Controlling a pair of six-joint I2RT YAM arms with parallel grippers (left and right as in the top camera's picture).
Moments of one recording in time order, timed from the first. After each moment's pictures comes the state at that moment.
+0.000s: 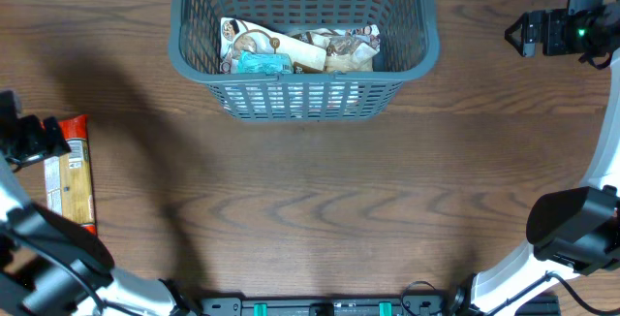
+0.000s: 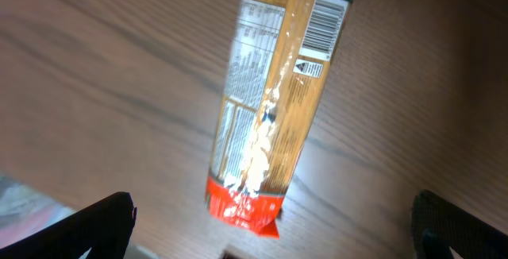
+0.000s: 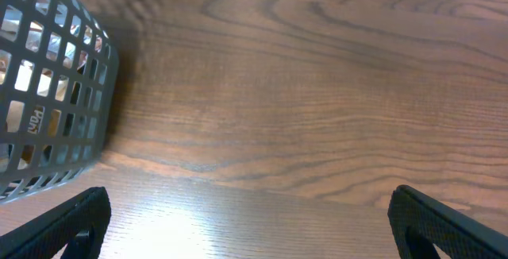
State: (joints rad) left arm 0.68 1.79 1.62 -1.28 -0.11 0.24; right arm -0.35 1.89 2.07 -1.19 -0.29 -0.36
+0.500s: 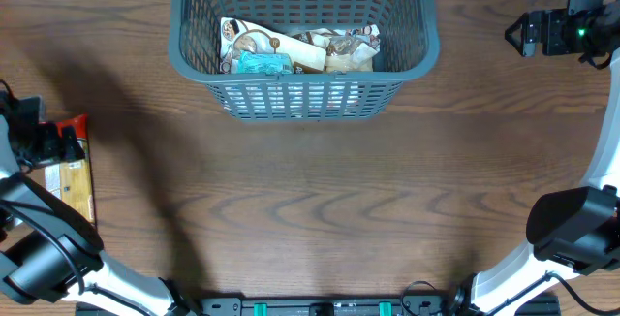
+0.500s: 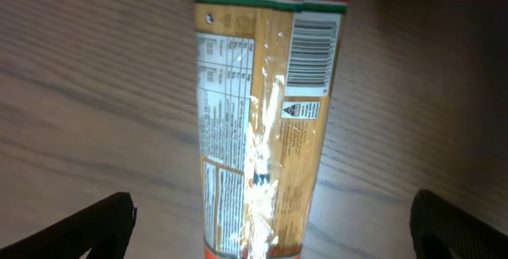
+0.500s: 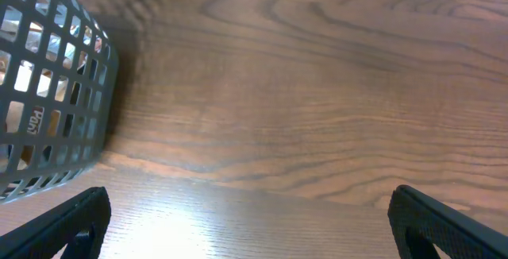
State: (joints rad) left arm 0.69 1.88 1.51 -1.10 -0.08 0.42; right arm -0.35 1.89 2.07 -1.19 -0.29 -0.36
